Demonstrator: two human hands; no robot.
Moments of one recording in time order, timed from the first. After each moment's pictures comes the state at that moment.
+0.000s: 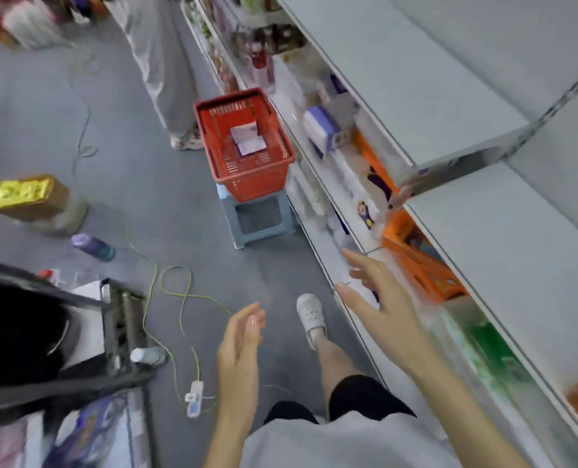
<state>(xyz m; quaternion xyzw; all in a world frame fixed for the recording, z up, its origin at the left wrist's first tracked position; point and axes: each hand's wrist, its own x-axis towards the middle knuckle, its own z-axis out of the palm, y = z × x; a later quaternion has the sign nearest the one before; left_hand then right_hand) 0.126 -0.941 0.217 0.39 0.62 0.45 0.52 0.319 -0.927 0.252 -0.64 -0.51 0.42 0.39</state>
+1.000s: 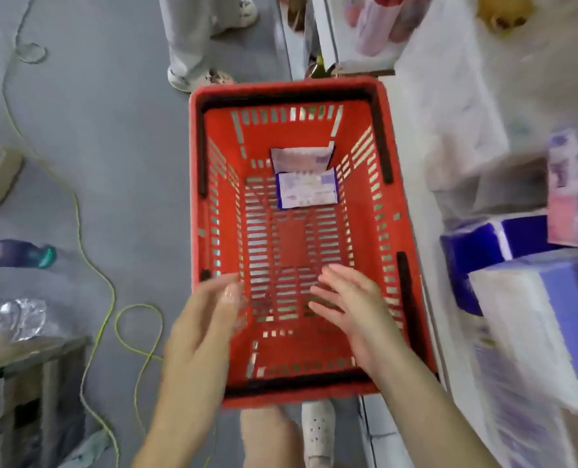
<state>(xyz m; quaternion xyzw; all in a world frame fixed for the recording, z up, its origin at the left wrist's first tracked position) 0.080 -0.280 -0.008 0.24 0.69 0.38 0.56 0.240 -0.247 -0.053 -0.68 -0.09 0.66 0.30</state>
